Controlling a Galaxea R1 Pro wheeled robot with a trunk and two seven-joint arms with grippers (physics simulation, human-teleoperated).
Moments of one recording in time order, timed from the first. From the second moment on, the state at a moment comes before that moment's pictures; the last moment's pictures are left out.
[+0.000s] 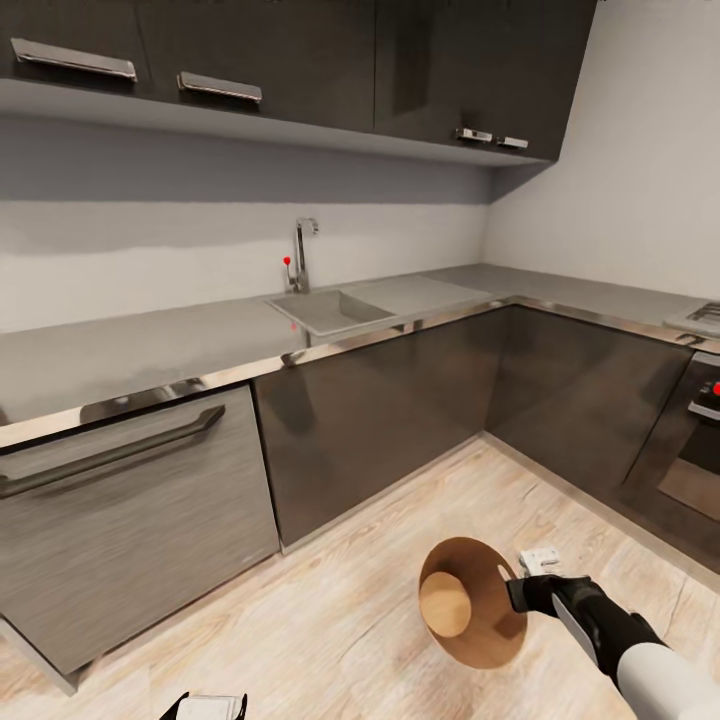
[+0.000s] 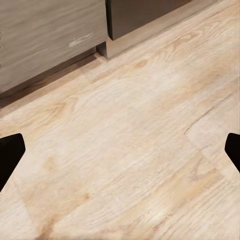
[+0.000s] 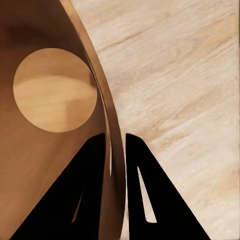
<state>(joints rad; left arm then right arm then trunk) 0.09 0.02 -0.01 -1.04 0.00 -0.09 0.00 -0.64 -0.23 0.16 -0.41 -0.07 0.34 0.23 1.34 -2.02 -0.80</state>
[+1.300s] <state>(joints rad) -0.05 0.03 -0.01 -0.73 -0.02 -0.09 -0.01 -0.37 -0.27 0.15 -0.42 -0.09 0.01 0.23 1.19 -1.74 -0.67</state>
